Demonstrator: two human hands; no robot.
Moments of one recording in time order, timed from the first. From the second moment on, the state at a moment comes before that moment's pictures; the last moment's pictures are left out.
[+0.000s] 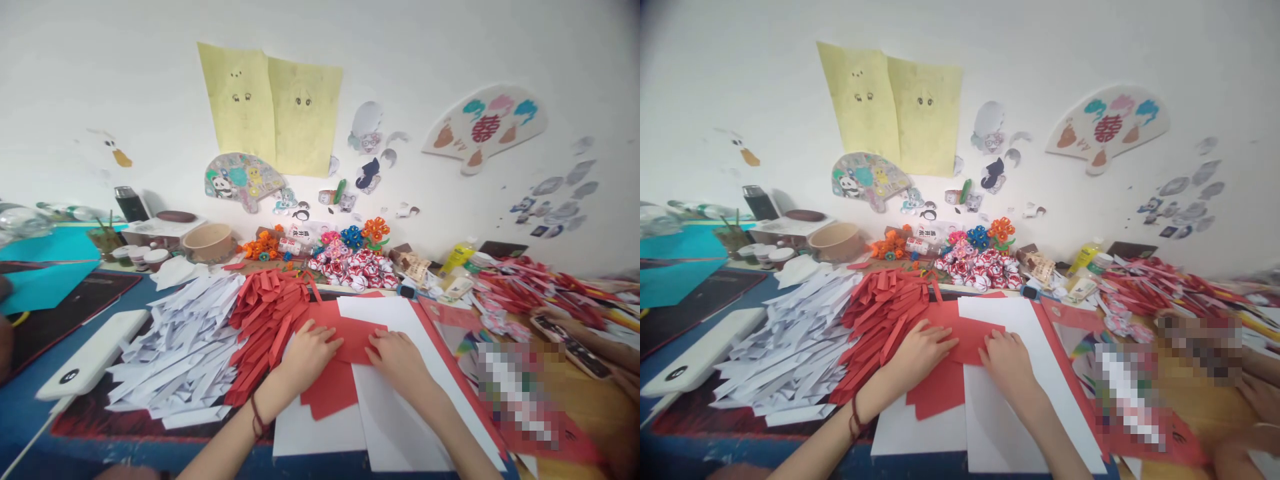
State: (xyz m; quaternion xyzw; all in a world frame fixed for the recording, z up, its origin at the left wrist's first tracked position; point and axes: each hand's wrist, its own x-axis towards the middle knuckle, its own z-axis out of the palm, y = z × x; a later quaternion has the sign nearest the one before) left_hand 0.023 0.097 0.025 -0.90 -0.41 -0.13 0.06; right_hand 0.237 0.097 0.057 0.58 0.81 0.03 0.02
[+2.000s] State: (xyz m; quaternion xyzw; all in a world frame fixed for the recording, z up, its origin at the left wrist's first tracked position) left_hand 0.030 0.092 0.016 -0.88 -0.45 -0.15 0.08; right_hand 0.284 0.118 0.070 0.62 0.71 -0.23 0.22
